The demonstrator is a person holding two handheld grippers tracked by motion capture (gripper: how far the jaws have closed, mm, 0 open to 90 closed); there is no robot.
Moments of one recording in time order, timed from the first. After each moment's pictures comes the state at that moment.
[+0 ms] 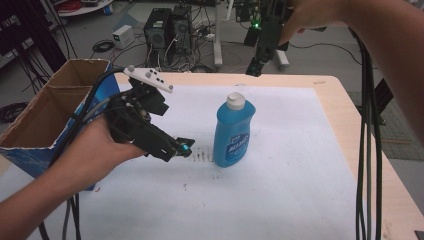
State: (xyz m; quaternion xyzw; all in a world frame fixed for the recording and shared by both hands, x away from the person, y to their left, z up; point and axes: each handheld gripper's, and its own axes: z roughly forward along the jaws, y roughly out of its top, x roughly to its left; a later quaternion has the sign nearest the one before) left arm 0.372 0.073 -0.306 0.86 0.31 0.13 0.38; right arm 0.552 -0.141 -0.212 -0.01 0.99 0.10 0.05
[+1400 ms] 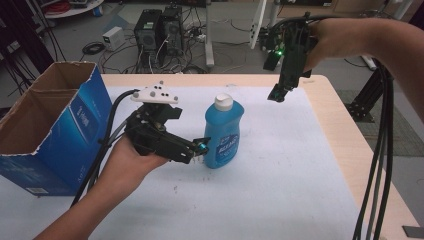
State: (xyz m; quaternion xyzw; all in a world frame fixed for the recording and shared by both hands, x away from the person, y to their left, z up) left arm 0.390 0.042 -0.351 0.80 0.31 0.15 0.48; right arm 0.532 -0.205 -0.247 0.02 1.00 0.08 0.03
